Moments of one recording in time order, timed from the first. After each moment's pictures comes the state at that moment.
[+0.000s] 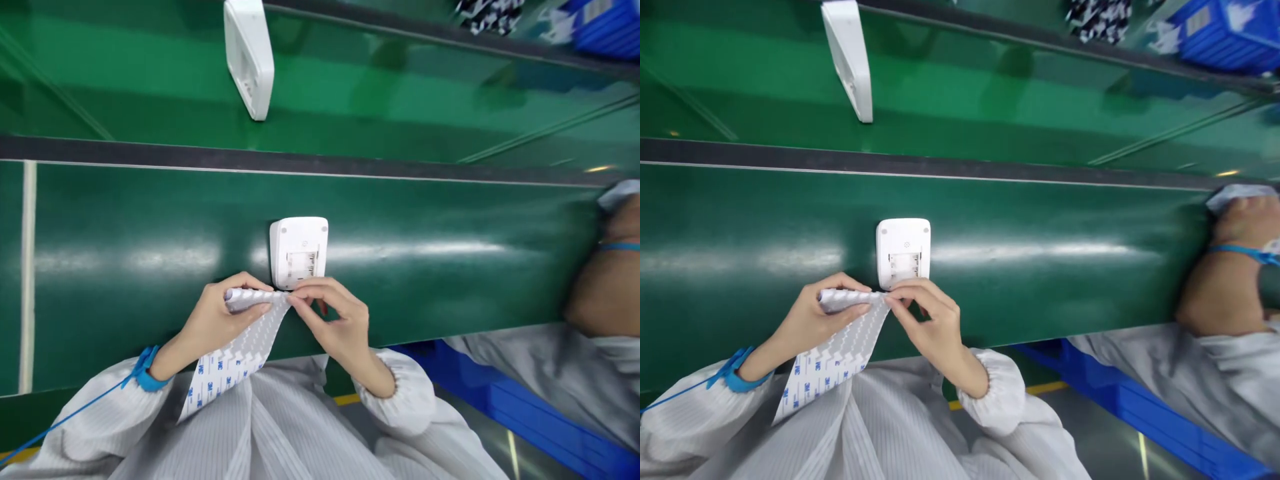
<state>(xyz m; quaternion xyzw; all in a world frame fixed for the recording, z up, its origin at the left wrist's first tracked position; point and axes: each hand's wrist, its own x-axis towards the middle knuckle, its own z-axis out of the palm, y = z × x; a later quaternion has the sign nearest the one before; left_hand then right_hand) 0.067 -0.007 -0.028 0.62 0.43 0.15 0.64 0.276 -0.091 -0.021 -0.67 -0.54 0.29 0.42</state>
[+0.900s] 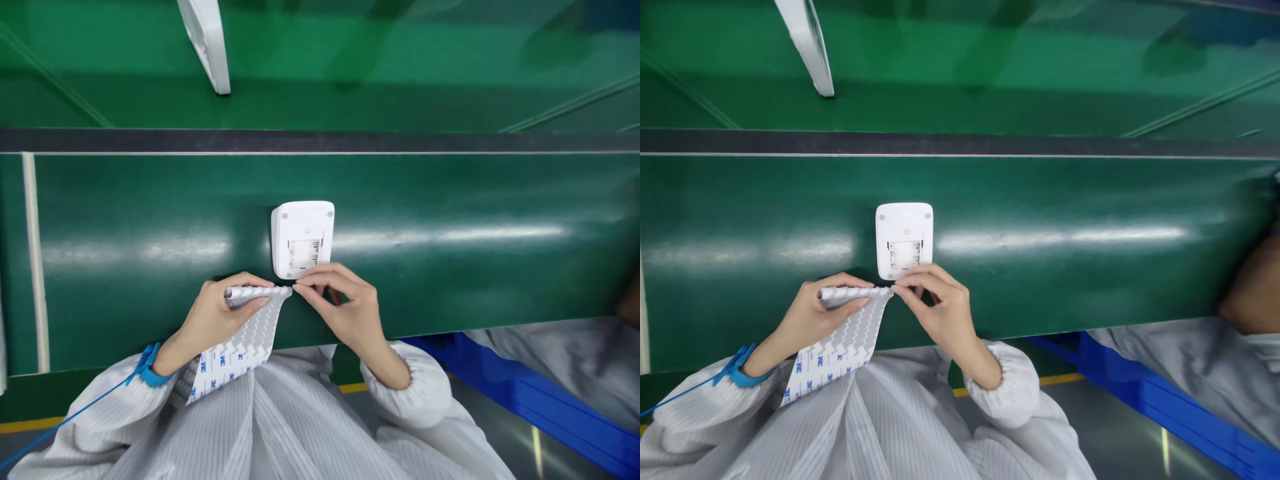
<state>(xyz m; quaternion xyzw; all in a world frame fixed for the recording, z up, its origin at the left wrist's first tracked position) 0.066 -0.017 -0.027 0.64 0.45 0.09 0.62 0.289 -0.098 -0.032 -0.67 -0.54 0.31 0.40</state>
